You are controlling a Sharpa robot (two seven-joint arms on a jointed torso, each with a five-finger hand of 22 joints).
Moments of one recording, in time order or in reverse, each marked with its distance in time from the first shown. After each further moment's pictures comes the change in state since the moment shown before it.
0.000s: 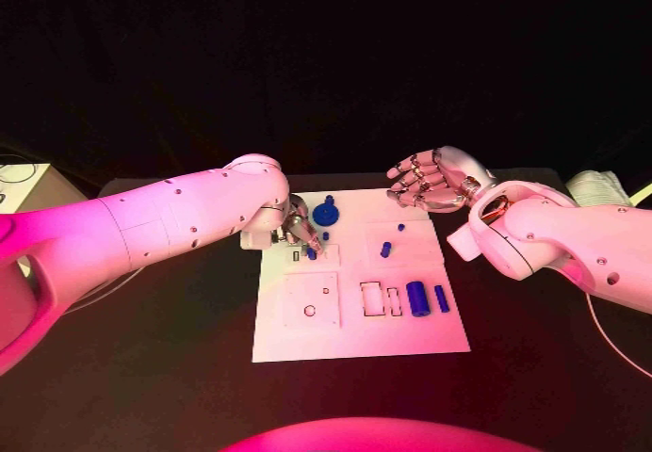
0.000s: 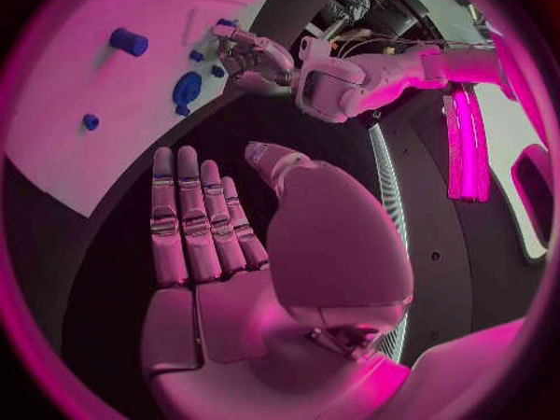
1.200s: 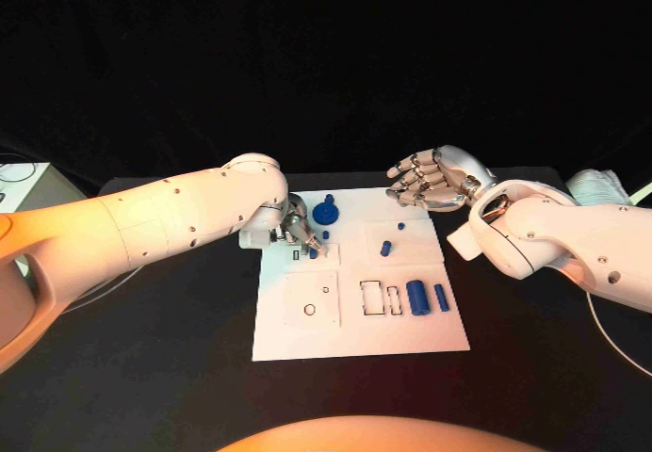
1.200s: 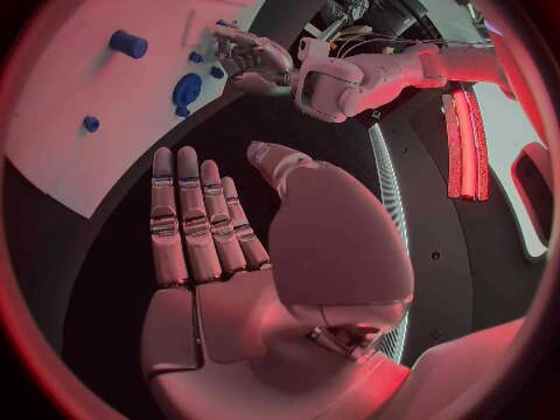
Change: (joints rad) left arm -0.001 -0.004 -0.001 0.001 -0.007 0.000 0.003; left_hand 0.029 -0.030 -0.179 0.145 -0.192 0.008 0.007 -0.014 -0.001 0.000 0.000 0.000 0.003 0.000 0.000 0.000 0.000 0.000 0.000 0.000 -0.004 0.000; right arm -0.001 -0.002 0.000 0.001 0.004 0.006 0.002; right_hand -0.017 -0.001 -0.011 0.006 0.000 0.000 0.000 0.000 -0.001 0.000 0.000 0.000 0.000 -0.007 0.000 -0.004 -0.004 0.000 -0.004 0.004 0.000 -0.015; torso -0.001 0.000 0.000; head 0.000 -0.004
